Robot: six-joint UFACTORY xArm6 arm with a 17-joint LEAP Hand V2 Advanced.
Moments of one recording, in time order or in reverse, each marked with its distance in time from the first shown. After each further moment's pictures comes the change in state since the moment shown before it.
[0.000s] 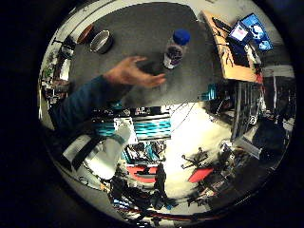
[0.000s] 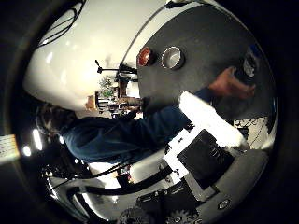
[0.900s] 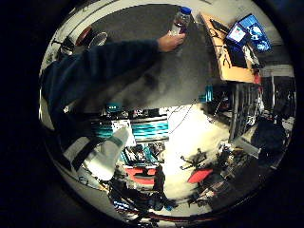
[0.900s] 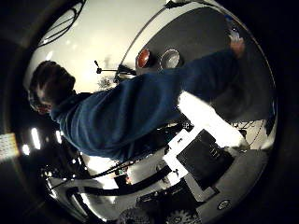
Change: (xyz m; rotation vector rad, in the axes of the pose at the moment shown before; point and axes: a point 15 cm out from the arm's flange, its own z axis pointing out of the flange) arm 0.021 -0.018 -0.012 0.084 0.043 0.023
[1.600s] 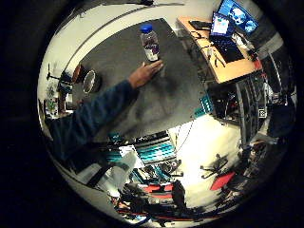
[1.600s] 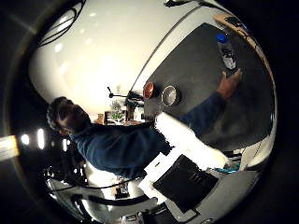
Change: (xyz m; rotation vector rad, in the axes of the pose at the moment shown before) arm 0.094 -0.057 -0.024 0.222 -0.194 0.146
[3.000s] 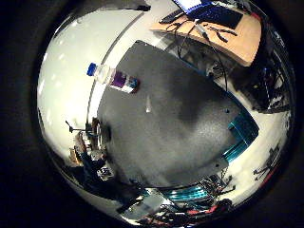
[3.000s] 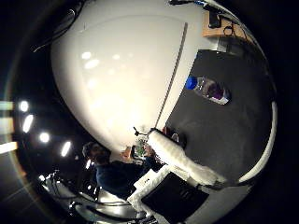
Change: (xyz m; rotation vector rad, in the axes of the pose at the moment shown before) arm 0.198 -0.054 0.063 0.382 -0.373 0.266
